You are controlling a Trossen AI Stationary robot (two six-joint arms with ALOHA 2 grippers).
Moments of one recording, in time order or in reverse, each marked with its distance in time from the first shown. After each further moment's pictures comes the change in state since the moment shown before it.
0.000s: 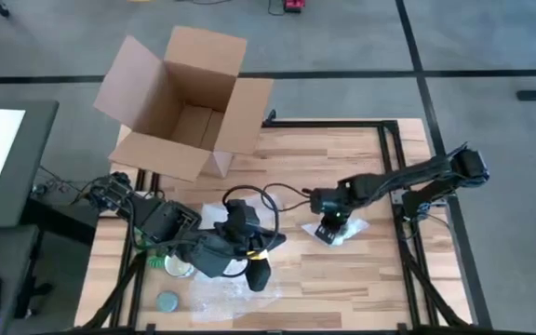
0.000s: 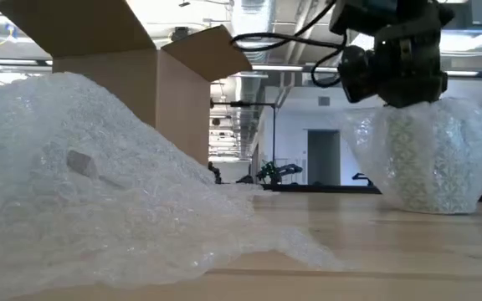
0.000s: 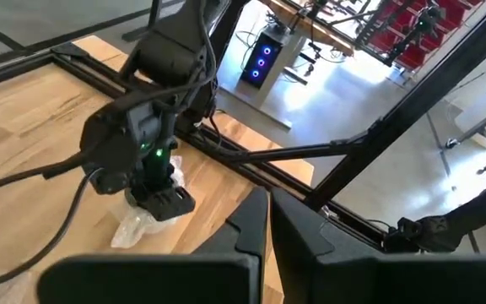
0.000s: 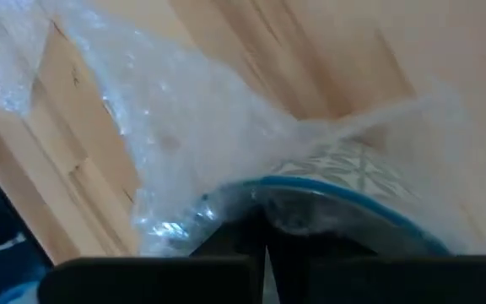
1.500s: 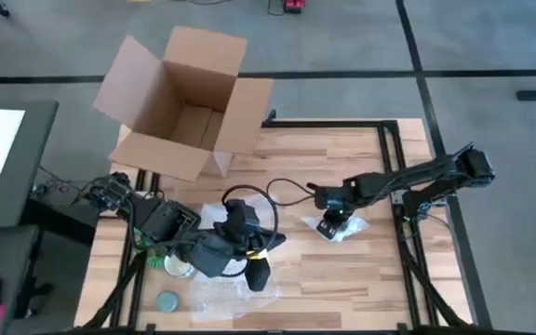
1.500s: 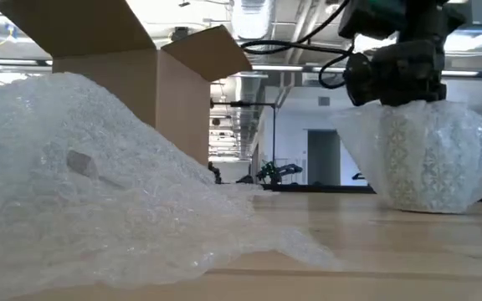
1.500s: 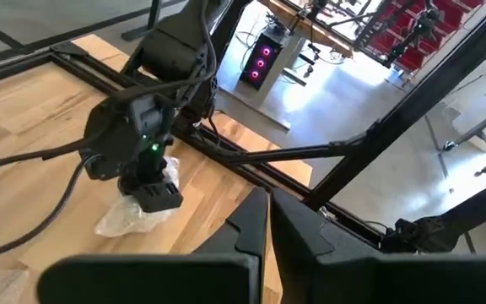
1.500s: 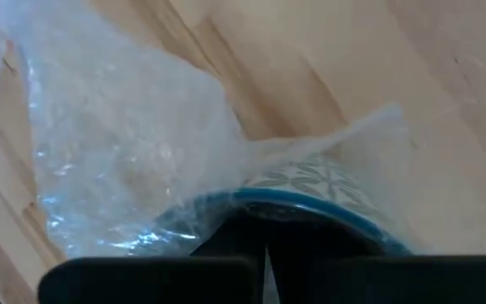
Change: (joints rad) left arm 0.000 0.000 0.000 0.001 0.000 -0.010; right arm -0.031 -0.076 -0.053 -0.006 0.113 0.019
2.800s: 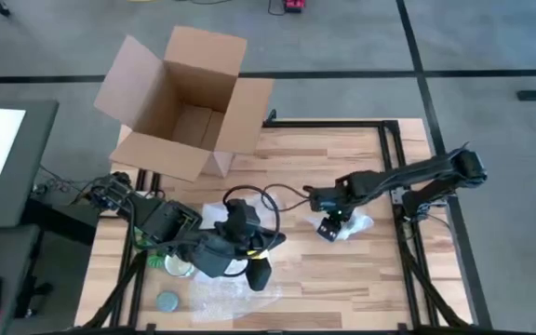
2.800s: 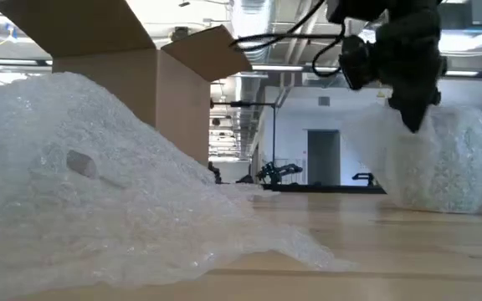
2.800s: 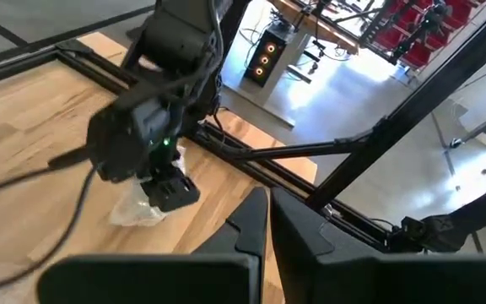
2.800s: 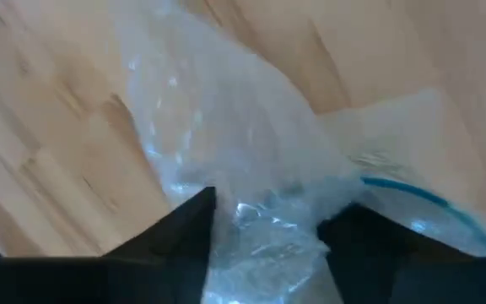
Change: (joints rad) left arm 0.001 0.000 0.000 -0.018 -0.002 -0.004; right arm 0.043 0.070 0.226 -0.268 -0.028 -0.037
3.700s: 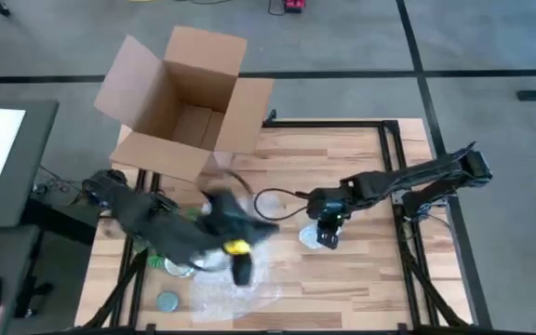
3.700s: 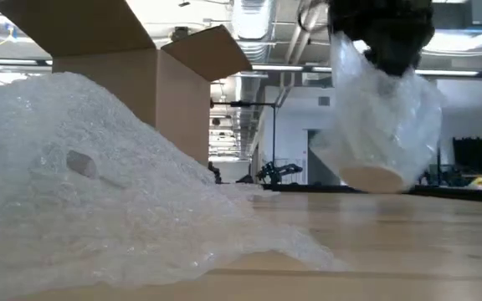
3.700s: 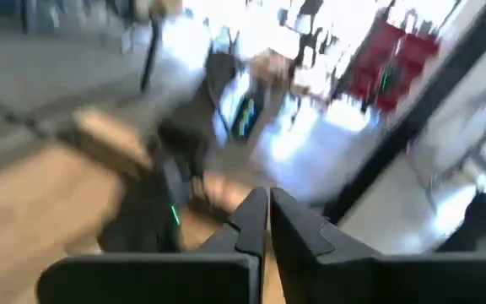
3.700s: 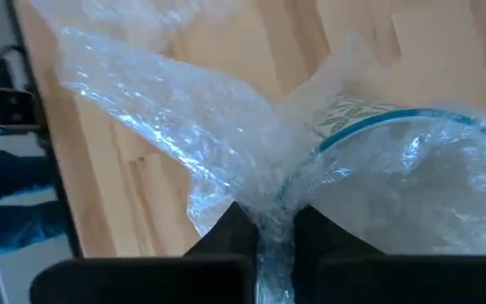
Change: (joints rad) left arm -0.021 -0.063 0.128 0.083 -0.111 0.218; right arm 0.056 -0.068 0.072 0.178 -0.039 -0.179
